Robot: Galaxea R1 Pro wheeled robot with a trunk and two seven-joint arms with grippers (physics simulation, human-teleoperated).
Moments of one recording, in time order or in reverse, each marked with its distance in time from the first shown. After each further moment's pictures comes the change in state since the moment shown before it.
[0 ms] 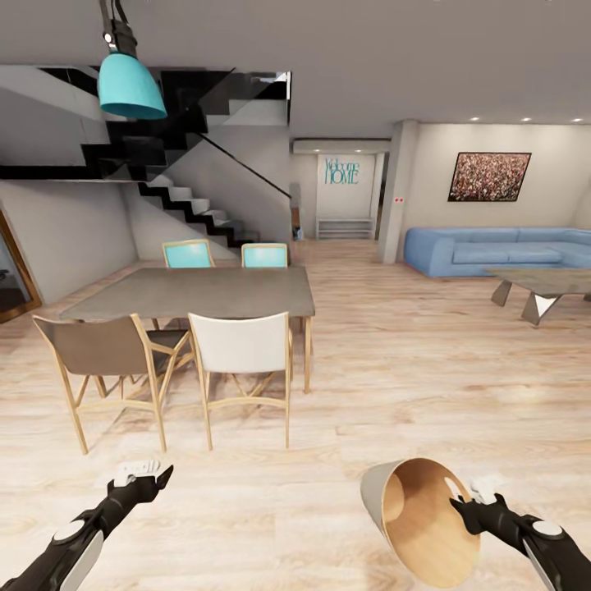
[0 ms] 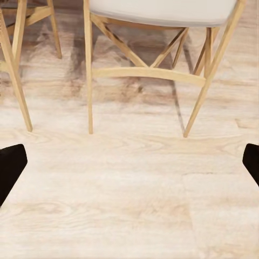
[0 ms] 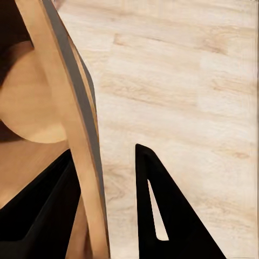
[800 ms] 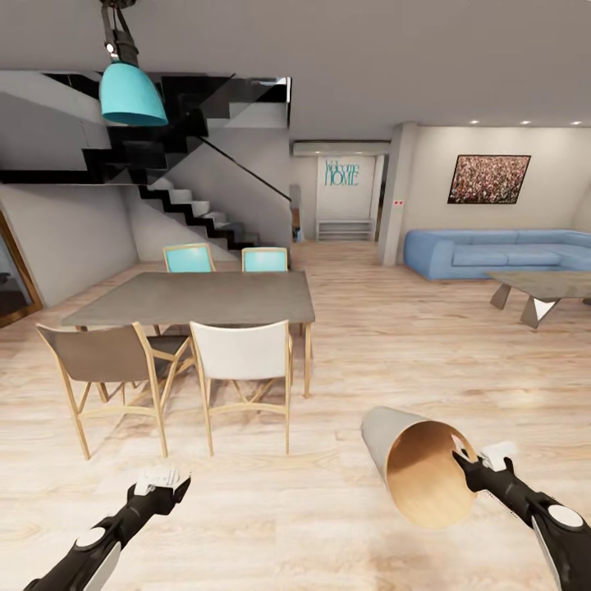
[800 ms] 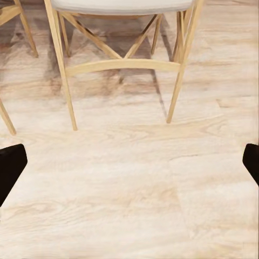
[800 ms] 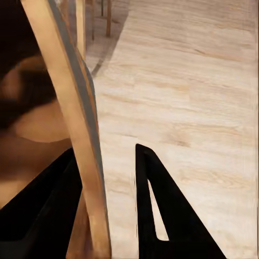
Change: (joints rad) left arm 0.001 -0.037 -0.094 0.037 -0.056 -0.034 0.013; right arm 0.057 0.057 -0.171 -0.301 -0.032 -0.093 0.063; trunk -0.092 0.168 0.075
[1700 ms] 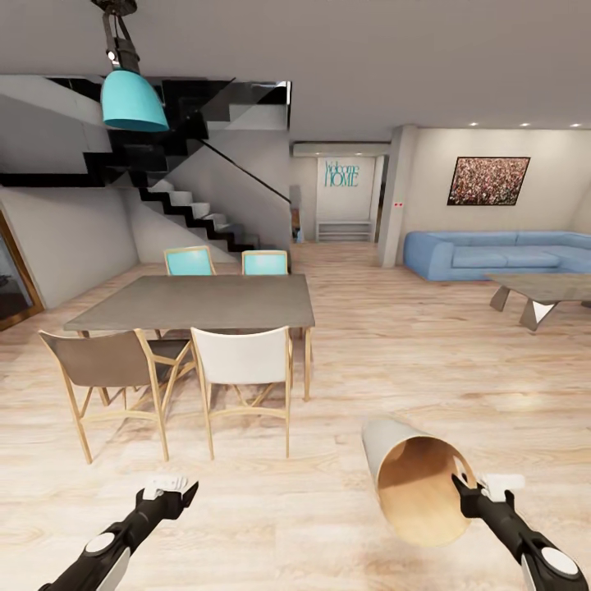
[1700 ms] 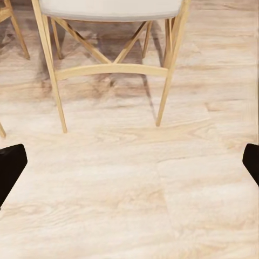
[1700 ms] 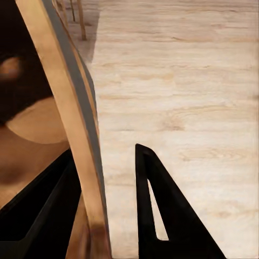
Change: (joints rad) left arm 0.000 -0.035 -0.002 0.030 -0.004 -0.030 0.000; right arm 0.115 0.141 -0.124 -0.089 -0.019 -0.001 -0.093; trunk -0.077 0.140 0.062
